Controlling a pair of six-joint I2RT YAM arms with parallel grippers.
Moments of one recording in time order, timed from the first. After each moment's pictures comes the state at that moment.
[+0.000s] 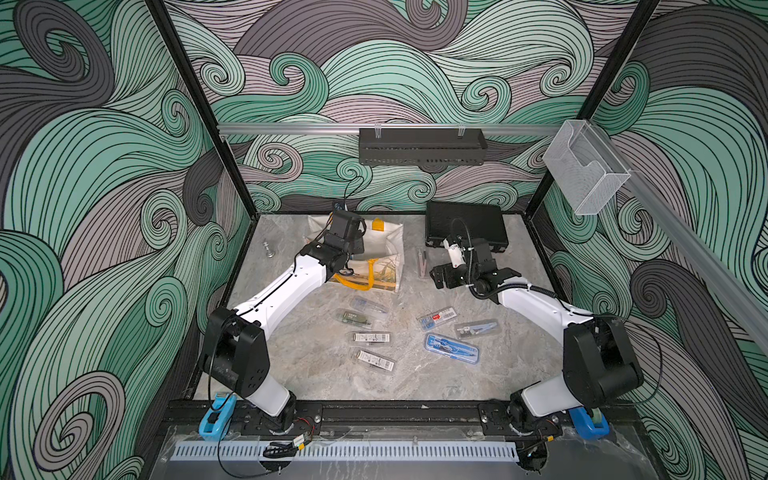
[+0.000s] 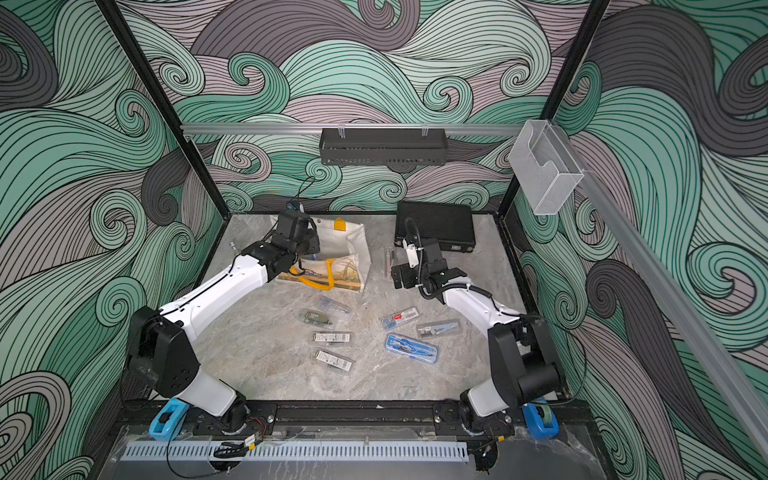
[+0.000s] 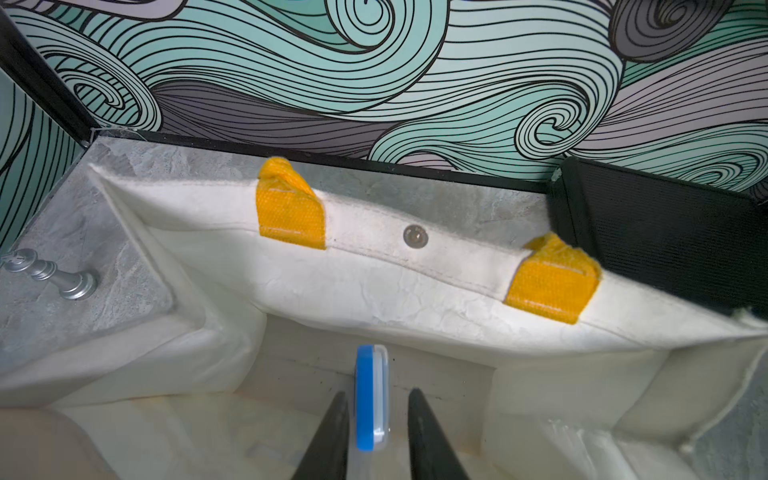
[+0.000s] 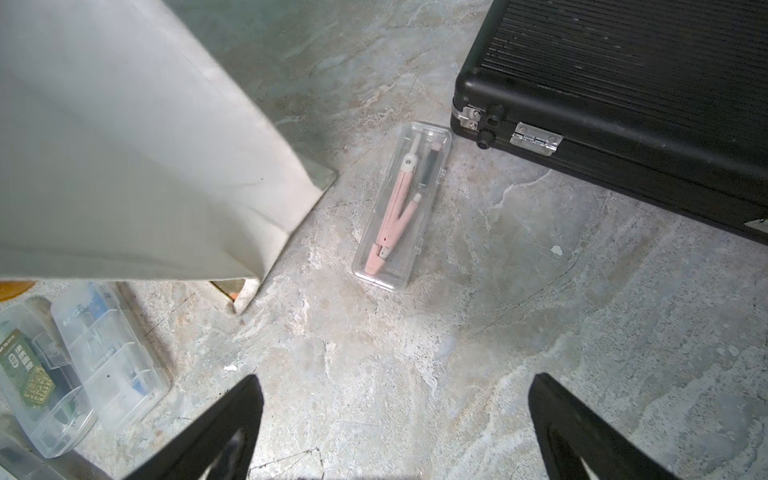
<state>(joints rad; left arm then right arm) -0.46 1.57 1.33 -0.40 -0.37 -0.40 0.36 1.52 0.95 -0.23 -0.08 0.04</state>
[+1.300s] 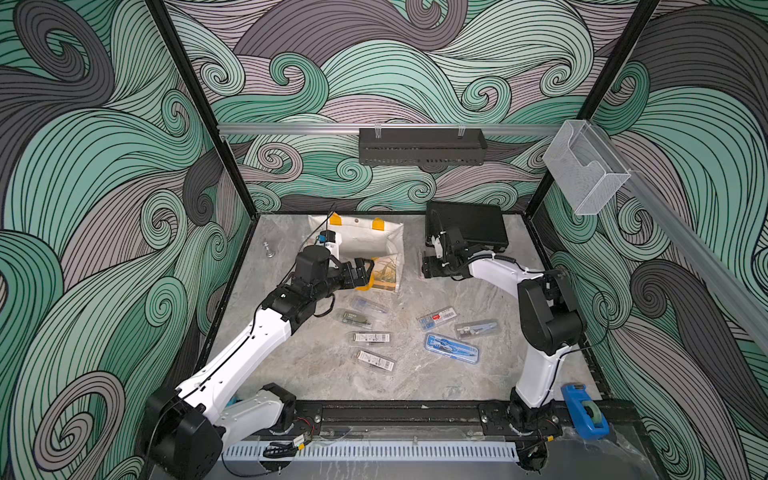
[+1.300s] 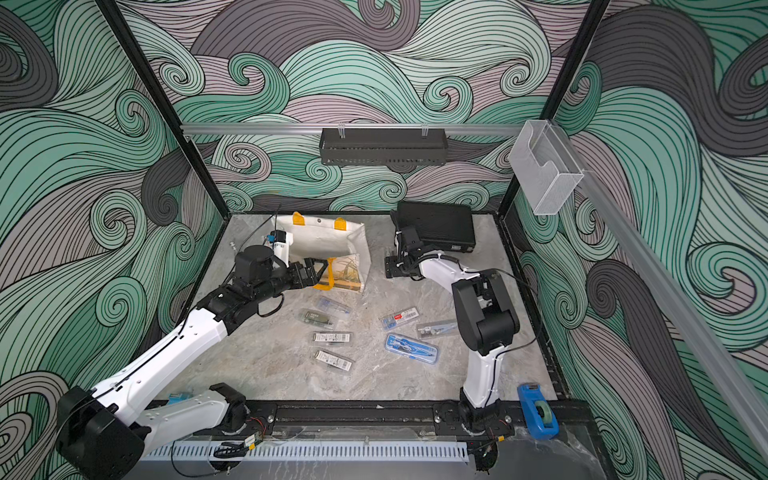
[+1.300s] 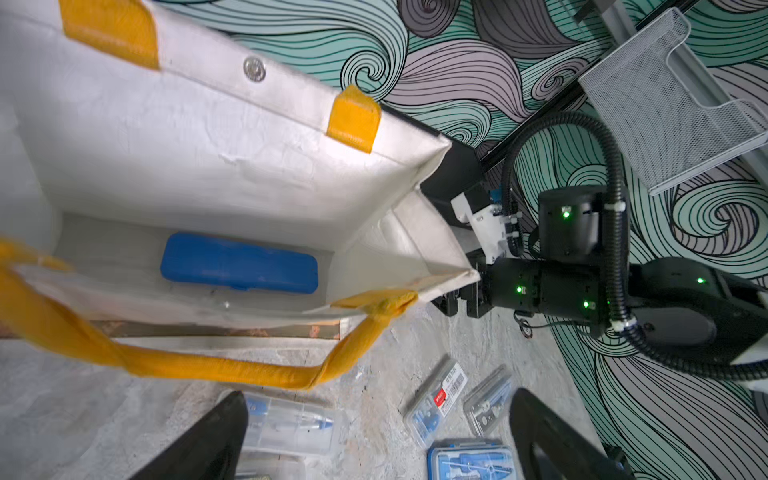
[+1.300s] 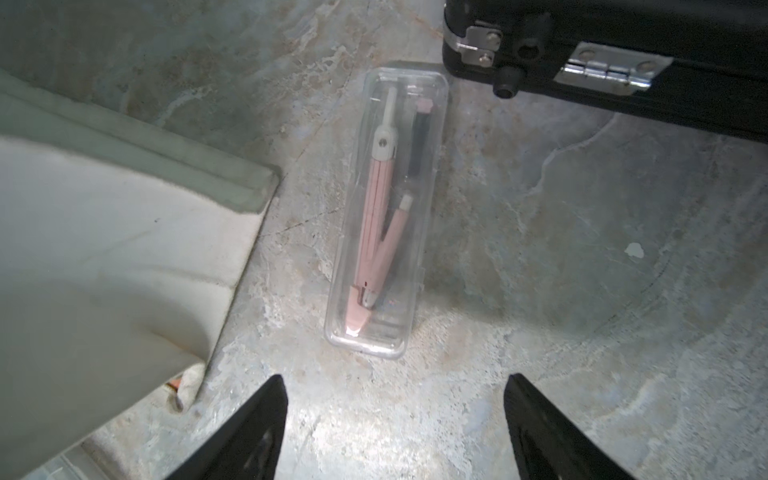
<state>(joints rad) -0.45 1.08 0.84 -0.22 0.15 -0.58 0.39 1.92 1.33 -0.44 -0.02 0.22</state>
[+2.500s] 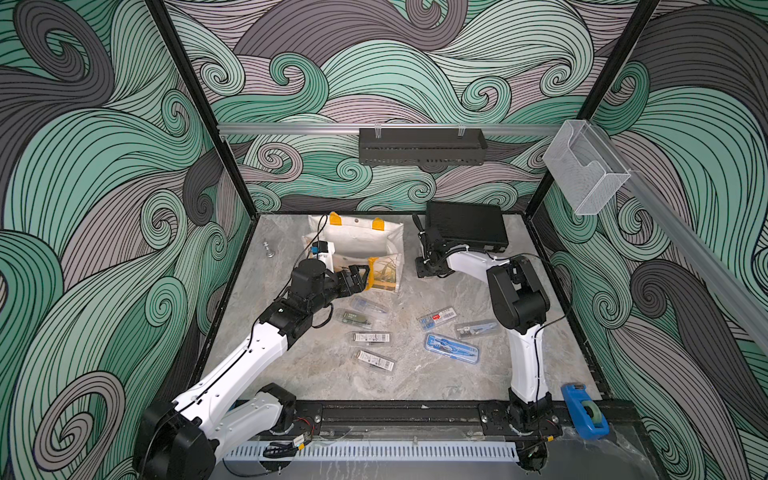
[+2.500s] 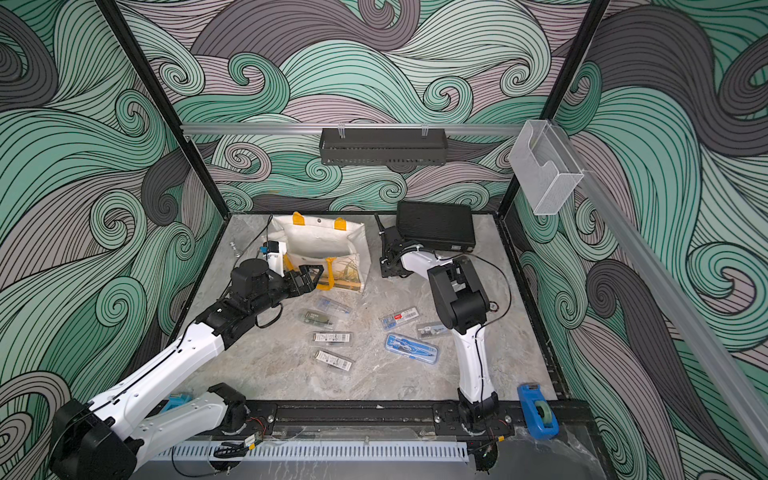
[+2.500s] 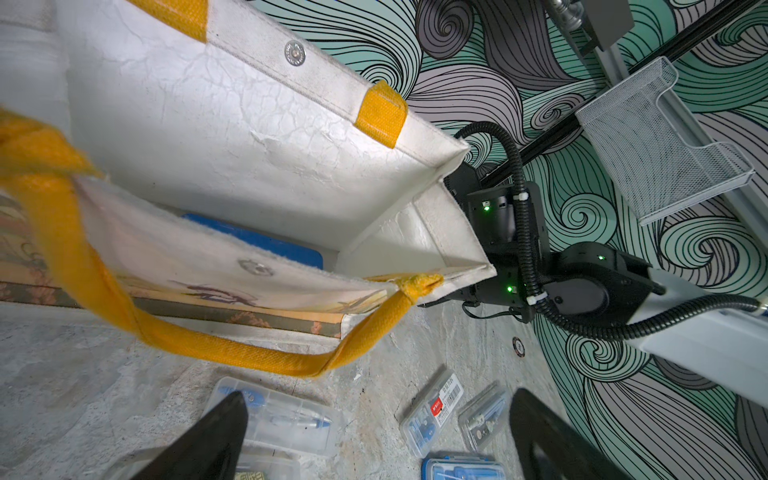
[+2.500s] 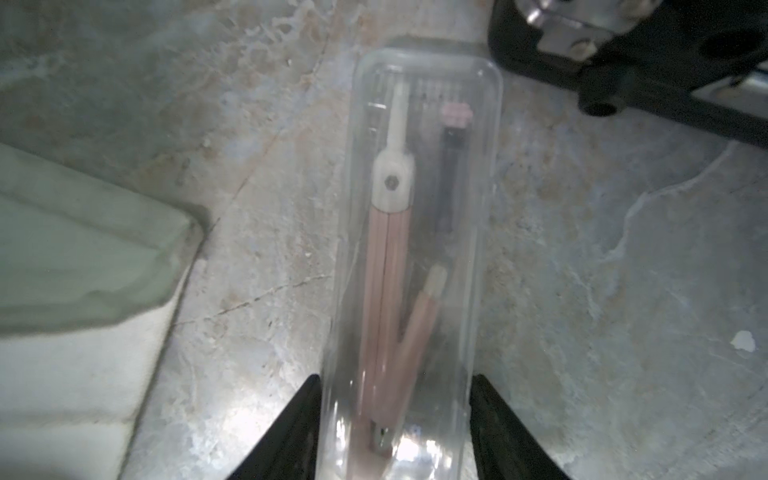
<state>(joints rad) -0.45 1.02 0.74 -0.13 0.11 -0.64 0.44 2.15 1.53 -0.50 0.10 0.22</state>
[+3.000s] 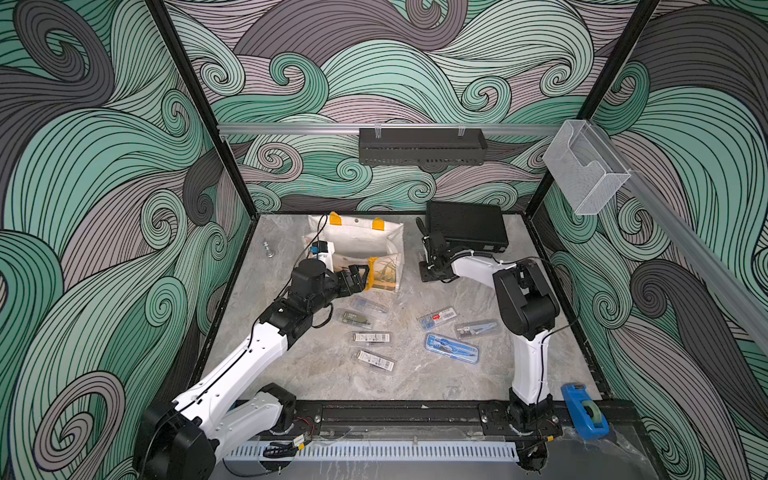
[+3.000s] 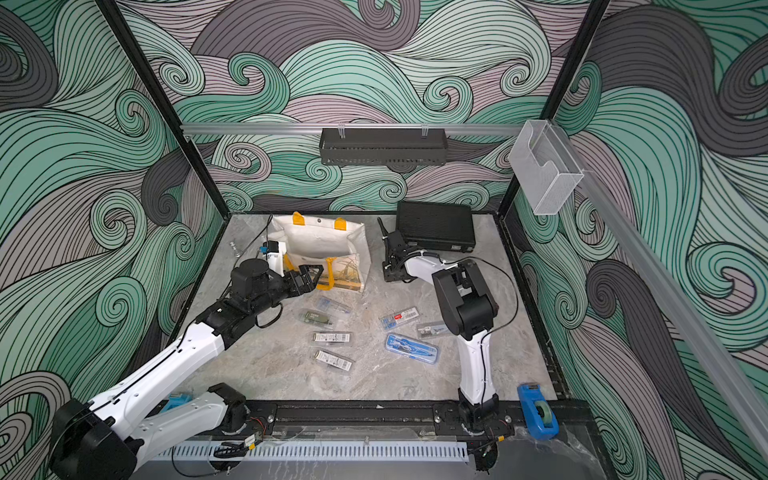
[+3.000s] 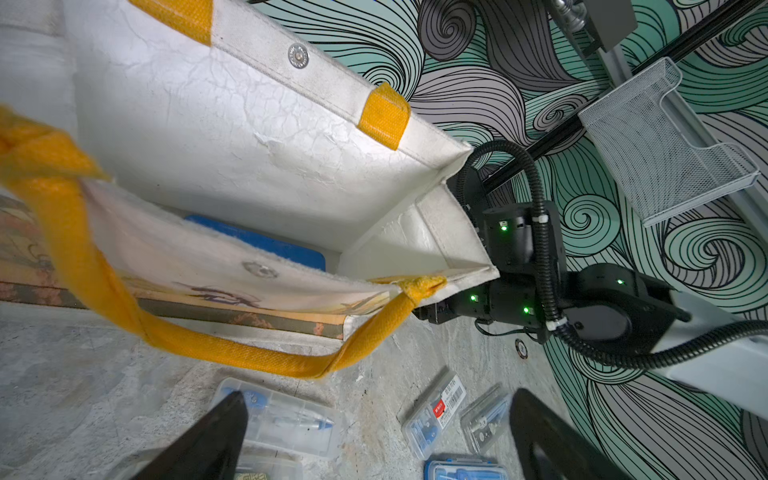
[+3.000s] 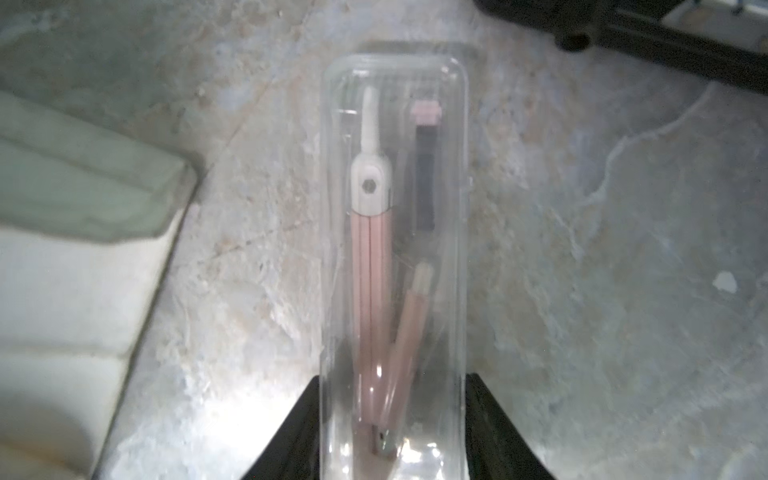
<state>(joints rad) -0.45 1.02 0.74 -0.13 0.10 -0.64 0.44 2.03 1.36 -0.43 0.09 0.21</state>
